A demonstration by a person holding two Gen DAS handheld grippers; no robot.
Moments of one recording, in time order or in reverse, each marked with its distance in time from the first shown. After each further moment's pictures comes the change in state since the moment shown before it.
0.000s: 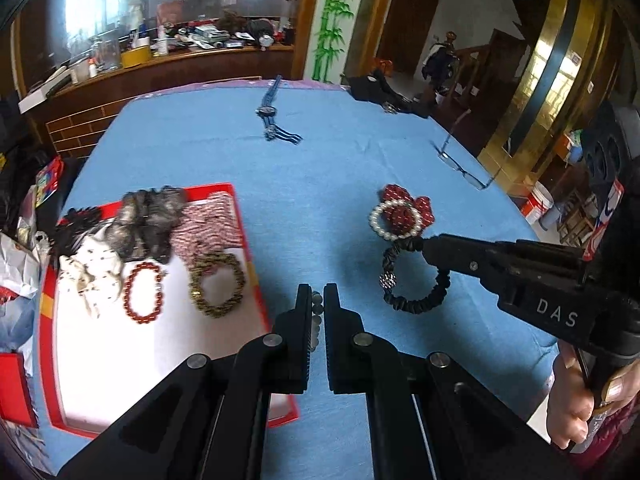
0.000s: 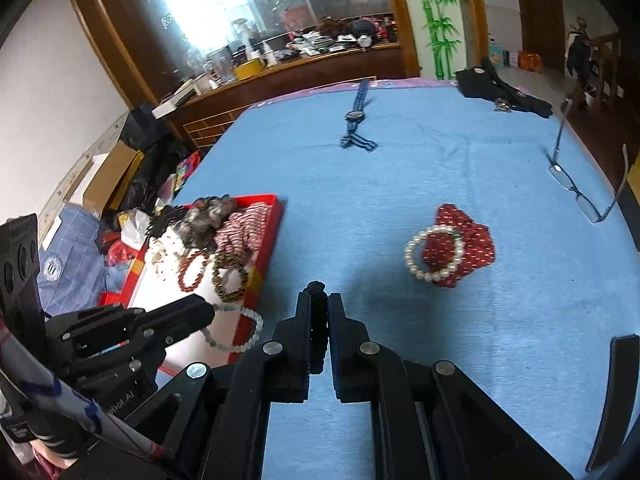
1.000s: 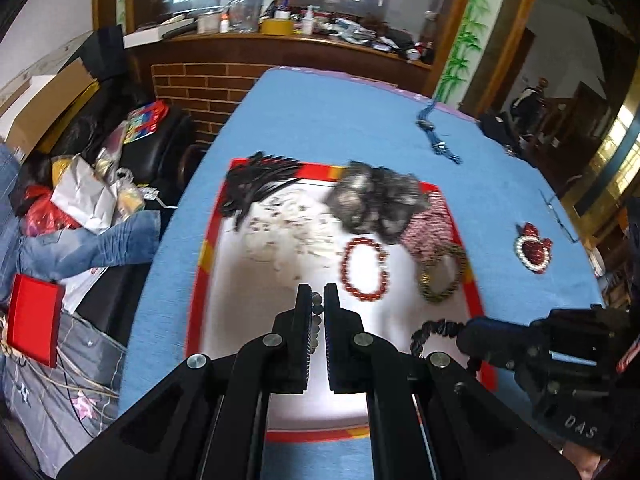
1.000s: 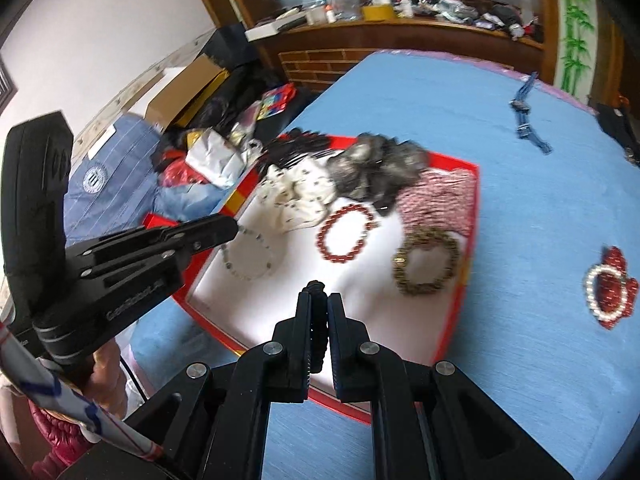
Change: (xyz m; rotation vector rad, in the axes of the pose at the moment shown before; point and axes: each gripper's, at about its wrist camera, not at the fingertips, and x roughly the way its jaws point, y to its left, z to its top) left arm -0.038 0.186 -0.039 -0.258 -0.015 0.214; right arm 0.096 0.168 -0.010 -0.247 0.185 0.177
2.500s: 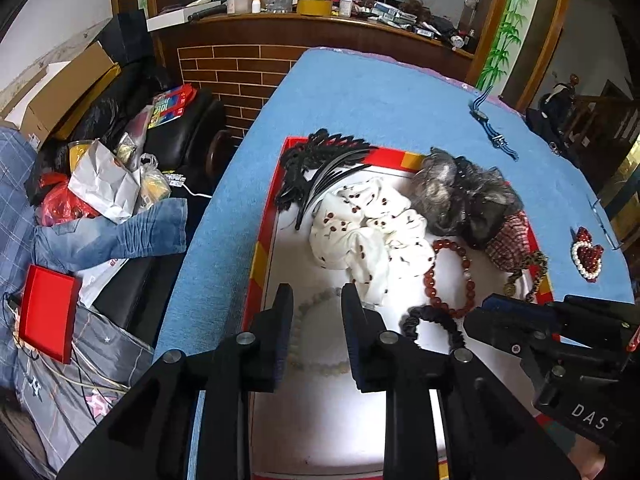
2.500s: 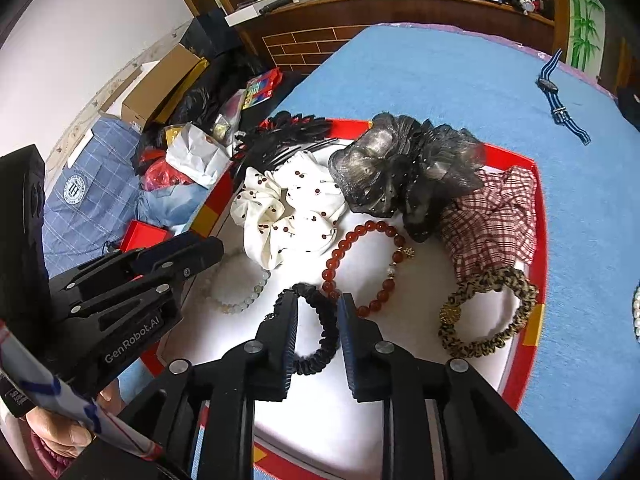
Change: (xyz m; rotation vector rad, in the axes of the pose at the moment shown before) left arm 0.045 0.035 0.005 -0.023 0.034 0.094; right arm 0.067 -0.003 0.031 0.054 0.026 -0.021
